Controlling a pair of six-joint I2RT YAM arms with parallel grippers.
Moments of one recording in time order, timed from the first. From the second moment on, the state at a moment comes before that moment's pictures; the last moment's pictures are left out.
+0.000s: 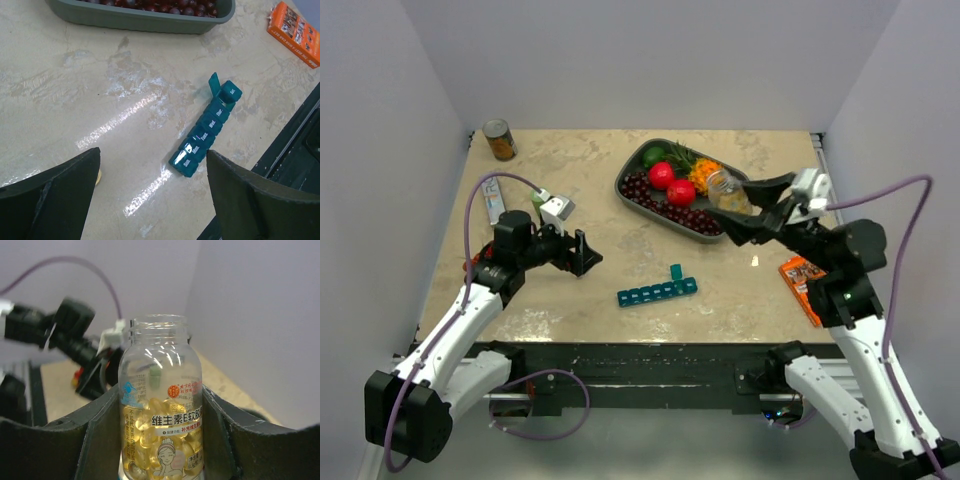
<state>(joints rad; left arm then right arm) -0.28 0.94 0.64 -0.20 0.52 -0.12 0.31 0.73 0.99 0.15 -0.65 0.16</state>
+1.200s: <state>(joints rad) -0.29 0.97 0.64 -0.19 0.53 -0.11 0.31 0.98 0.48 -0.35 -0.81 -0.97</state>
